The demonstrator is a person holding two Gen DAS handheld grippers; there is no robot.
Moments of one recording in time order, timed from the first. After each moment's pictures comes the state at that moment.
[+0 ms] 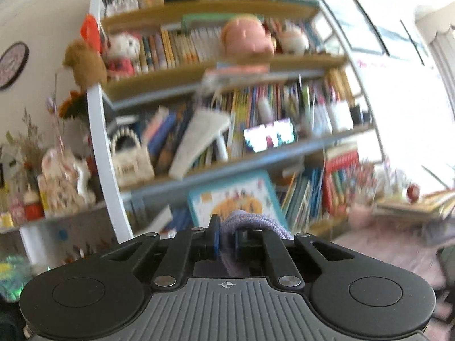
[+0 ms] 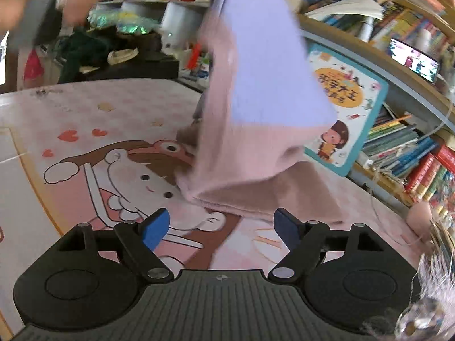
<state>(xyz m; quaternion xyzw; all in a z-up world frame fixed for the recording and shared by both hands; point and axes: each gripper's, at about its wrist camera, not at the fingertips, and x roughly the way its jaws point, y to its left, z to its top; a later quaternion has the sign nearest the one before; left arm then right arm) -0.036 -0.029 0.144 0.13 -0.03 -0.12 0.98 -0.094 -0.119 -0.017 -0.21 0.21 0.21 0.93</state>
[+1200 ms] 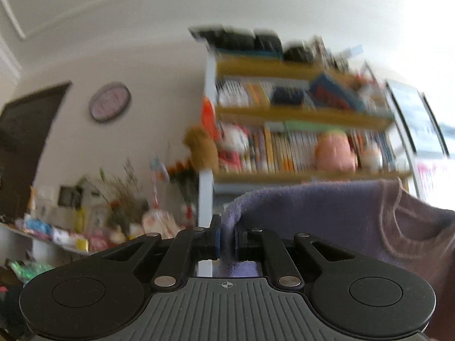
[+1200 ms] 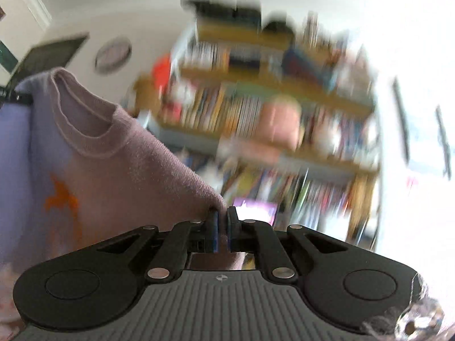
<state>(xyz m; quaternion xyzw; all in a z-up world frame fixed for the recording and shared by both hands) -0.177 0.087 0.189 -0.02 -0.22 -0.01 0.98 -0.216 -0.205 0.129 -0.14 -0.19 0.00 0.97</state>
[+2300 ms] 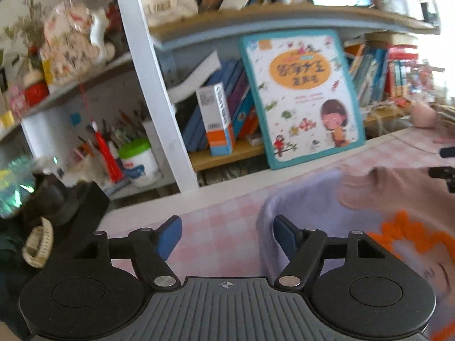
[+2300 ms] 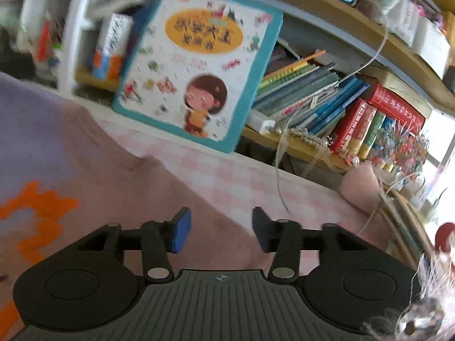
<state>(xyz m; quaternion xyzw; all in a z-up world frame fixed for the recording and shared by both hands) 0.070 0.068 0.058 0.15 0.22 -0.07 0.96 0.081 -0.249 -0.005 -0.14 0.24 0.02 0.96</state>
